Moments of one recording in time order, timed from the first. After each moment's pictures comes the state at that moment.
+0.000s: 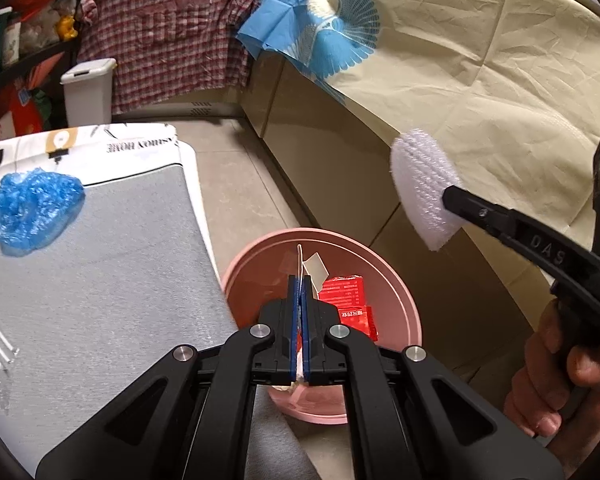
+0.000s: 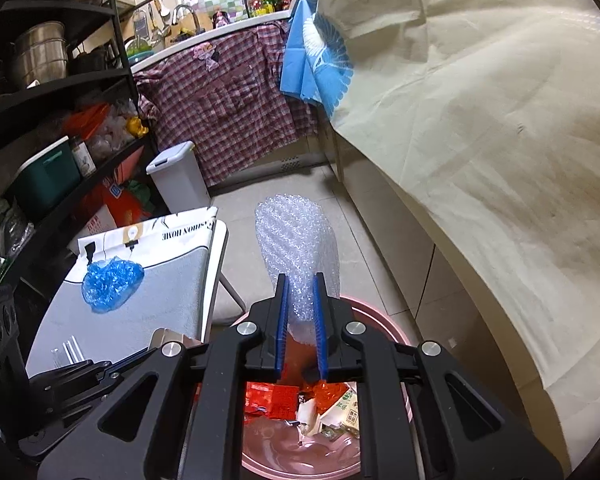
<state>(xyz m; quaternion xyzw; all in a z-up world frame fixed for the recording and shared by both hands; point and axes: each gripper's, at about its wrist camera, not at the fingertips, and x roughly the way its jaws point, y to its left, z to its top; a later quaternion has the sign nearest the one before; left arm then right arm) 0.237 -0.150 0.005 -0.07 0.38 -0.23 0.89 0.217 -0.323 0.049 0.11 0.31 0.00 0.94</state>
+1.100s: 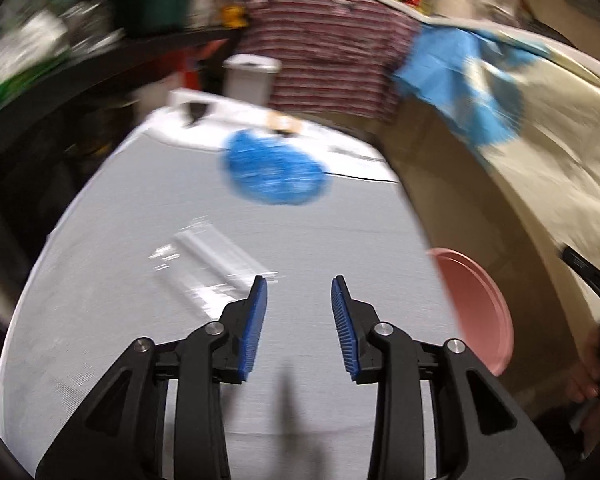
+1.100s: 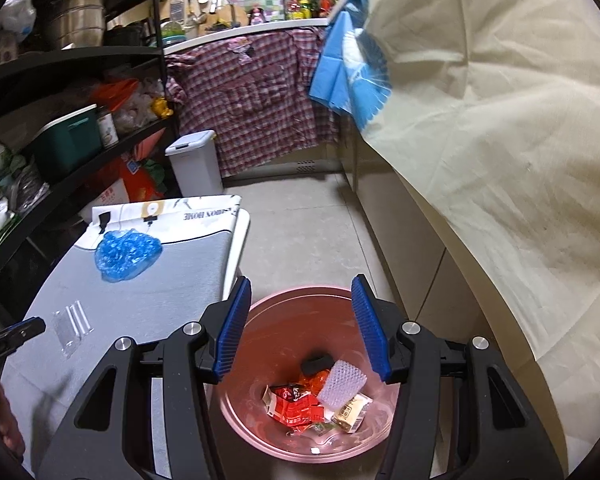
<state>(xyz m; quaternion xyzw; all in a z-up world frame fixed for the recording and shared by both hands) 0.159 0.064 0.000 -0.15 0.37 0.01 0.92 0.179 -0.283 0.066 0.03 0.29 0.03 0.96</state>
